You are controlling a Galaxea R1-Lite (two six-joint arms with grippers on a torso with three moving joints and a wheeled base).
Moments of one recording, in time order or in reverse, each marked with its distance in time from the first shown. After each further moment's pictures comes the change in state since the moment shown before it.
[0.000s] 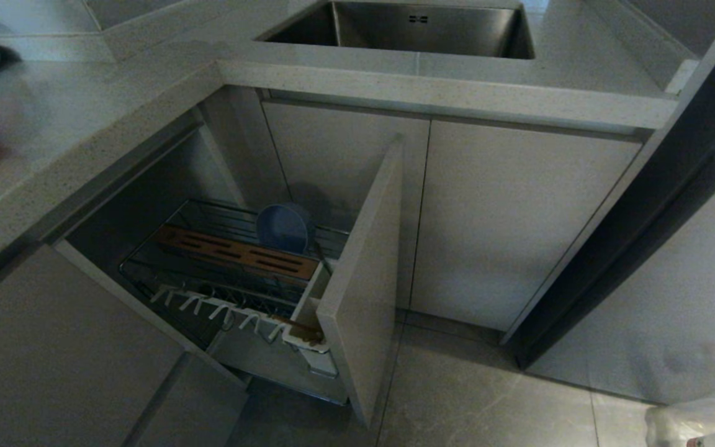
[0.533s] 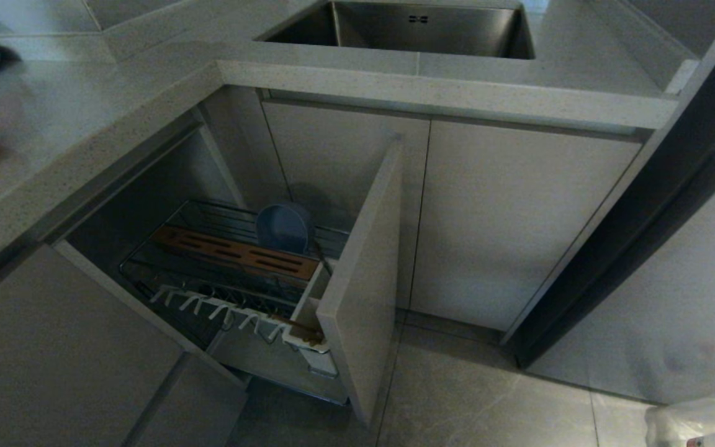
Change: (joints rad) left arm 0.005 0.075 0.001 -0.015 -0.027 0.039; right arm 0.000 0.000 0.000 0.000 0.000 0.000
